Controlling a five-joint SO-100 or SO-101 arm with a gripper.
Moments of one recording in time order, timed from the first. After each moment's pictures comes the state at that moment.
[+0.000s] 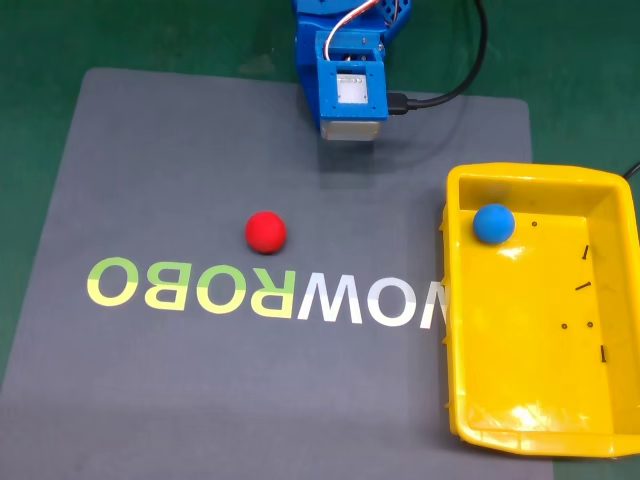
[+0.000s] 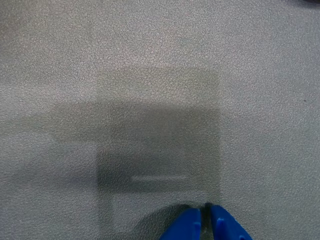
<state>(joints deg) 5.5 189.7 175.7 78.1 -96.9</state>
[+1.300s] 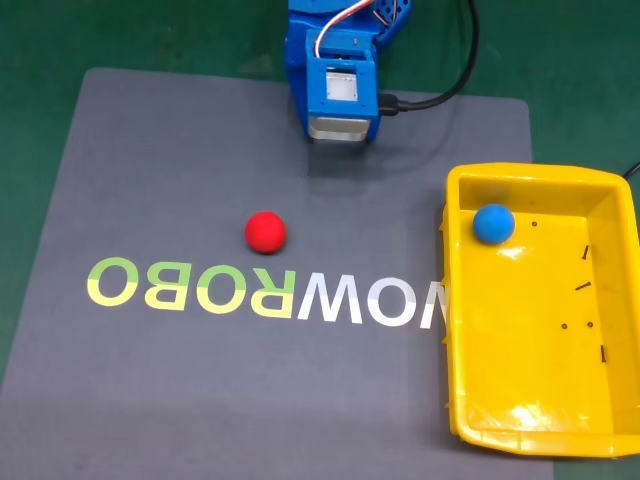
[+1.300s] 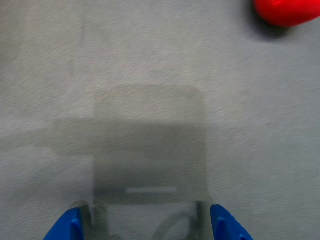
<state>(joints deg) 9.3 184.3 170.9 67.5 -99.1</state>
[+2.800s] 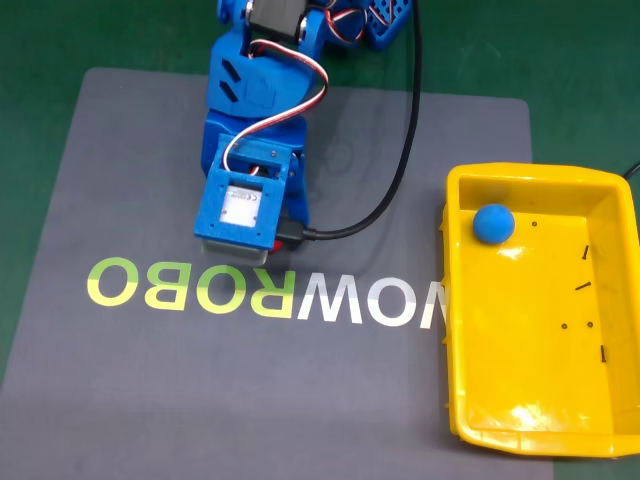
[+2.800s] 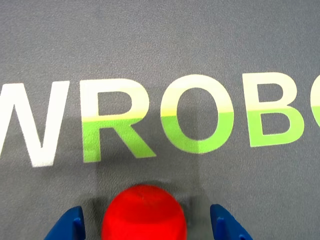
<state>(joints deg) 17.6 98.3 125.4 26.9 -98.7</state>
